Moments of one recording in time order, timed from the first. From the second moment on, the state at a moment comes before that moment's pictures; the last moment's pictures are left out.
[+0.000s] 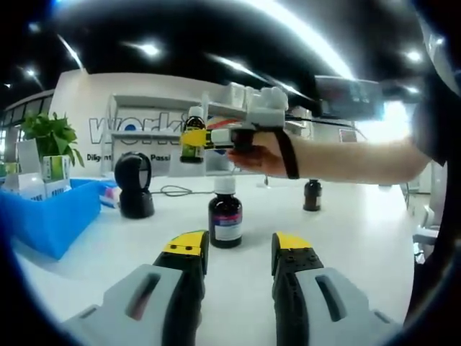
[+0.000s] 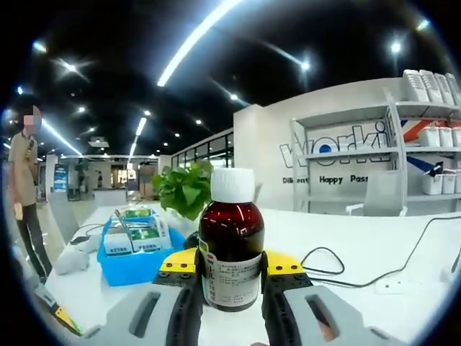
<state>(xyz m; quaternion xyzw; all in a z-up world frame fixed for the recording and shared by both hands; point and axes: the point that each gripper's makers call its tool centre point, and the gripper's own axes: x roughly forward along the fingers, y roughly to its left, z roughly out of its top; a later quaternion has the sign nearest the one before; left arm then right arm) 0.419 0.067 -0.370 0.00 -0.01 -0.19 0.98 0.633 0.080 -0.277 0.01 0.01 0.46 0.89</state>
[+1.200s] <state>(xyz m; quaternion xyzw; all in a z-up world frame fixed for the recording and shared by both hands) 0.419 0.065 -0.370 0.00 -0.01 -0.19 0.98 0.647 0.097 -0.320 0.01 0.04 0.46 0.89</state>
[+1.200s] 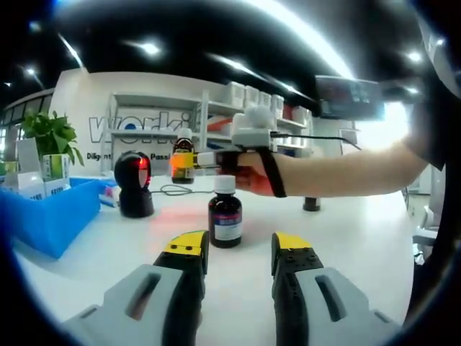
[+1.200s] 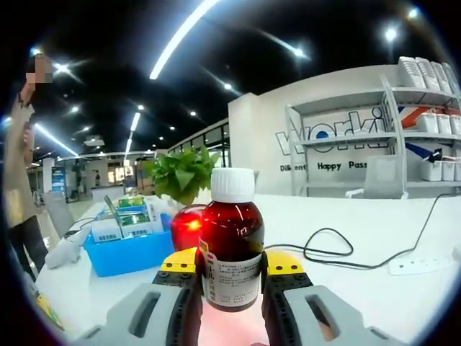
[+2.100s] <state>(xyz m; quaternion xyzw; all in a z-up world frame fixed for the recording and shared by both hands) 0.419 0.065 -0.371 0.00 0.00 -0.19 0.98 0.640 0.085 -0.298 0.02 0.02 0.46 0.89</state>
